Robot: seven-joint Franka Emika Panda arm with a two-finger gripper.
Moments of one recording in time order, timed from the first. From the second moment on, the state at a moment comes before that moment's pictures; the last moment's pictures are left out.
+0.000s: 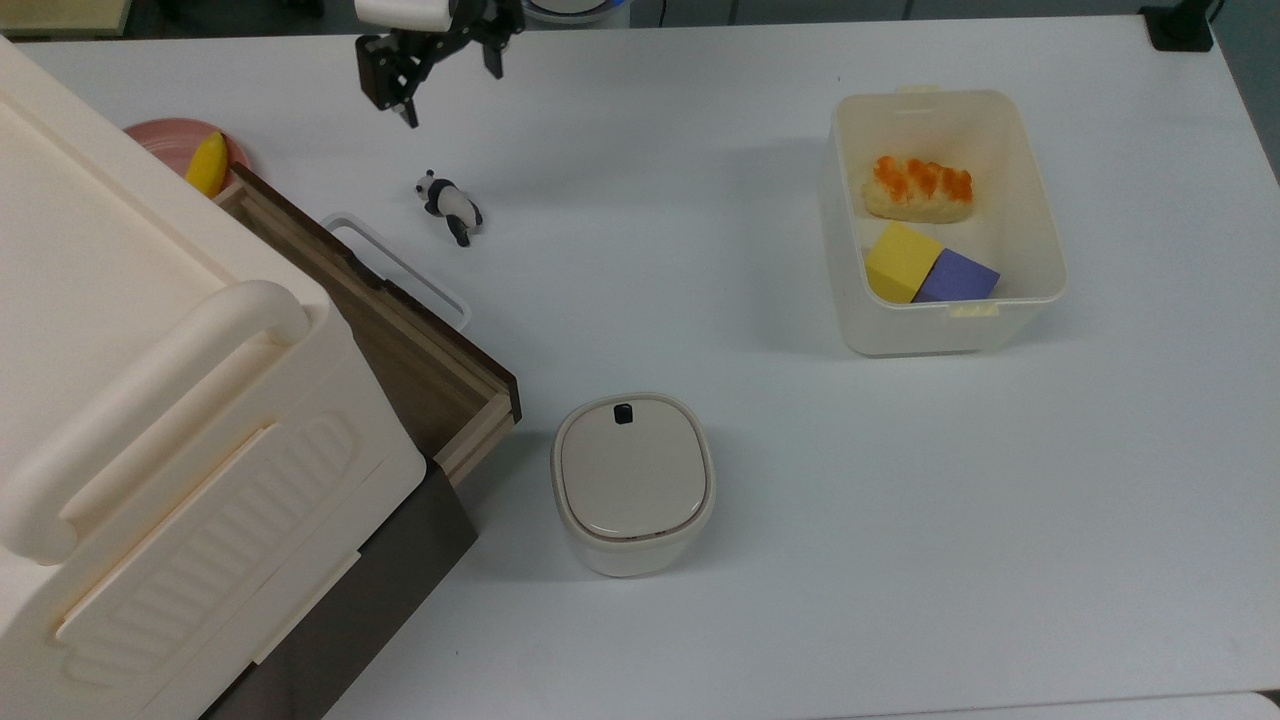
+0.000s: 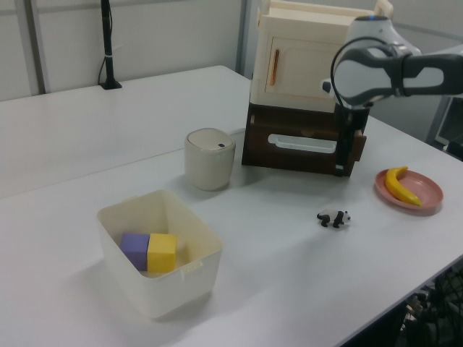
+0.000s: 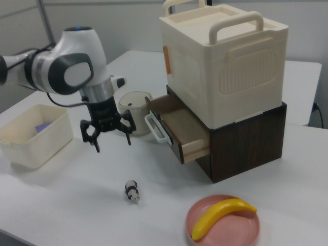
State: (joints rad) arm -0.12 -0.15 0.00 -2.12 -0.09 1.96 -0.80
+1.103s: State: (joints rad) arm -0.16 0.02 0.00 -2.16 -0.18 2.11 -0.91
